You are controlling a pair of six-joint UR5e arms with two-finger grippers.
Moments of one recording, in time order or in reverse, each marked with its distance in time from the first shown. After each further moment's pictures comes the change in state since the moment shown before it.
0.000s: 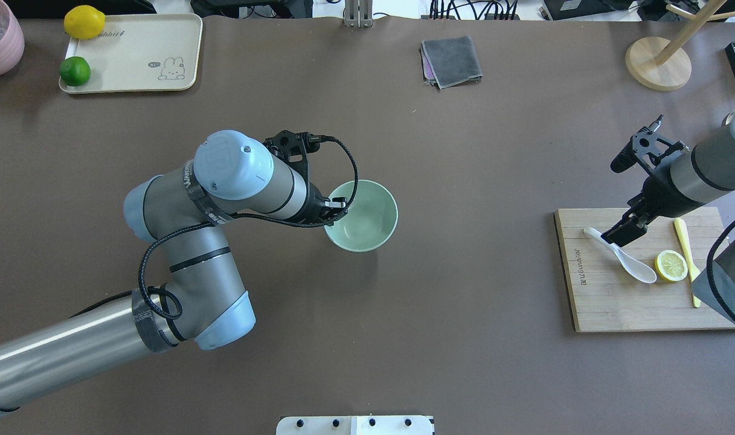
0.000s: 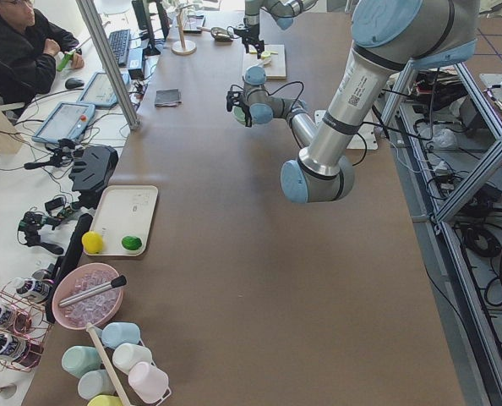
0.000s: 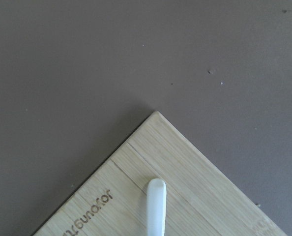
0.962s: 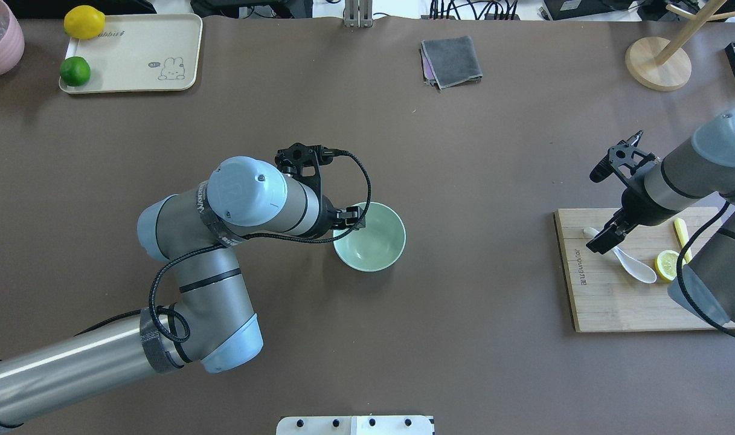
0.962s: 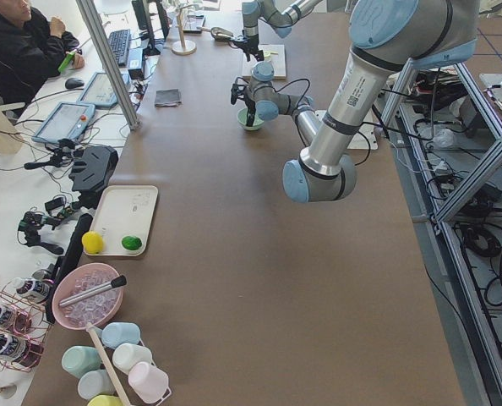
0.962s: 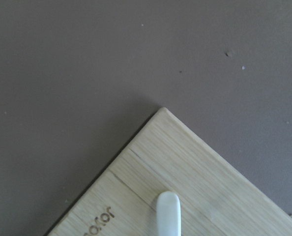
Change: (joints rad) left arm 0.026 -0.002 -0.050 -0.026 0.098 0.010; right arm -0.055 0.049 -0.102 0.002 -0.018 0.065
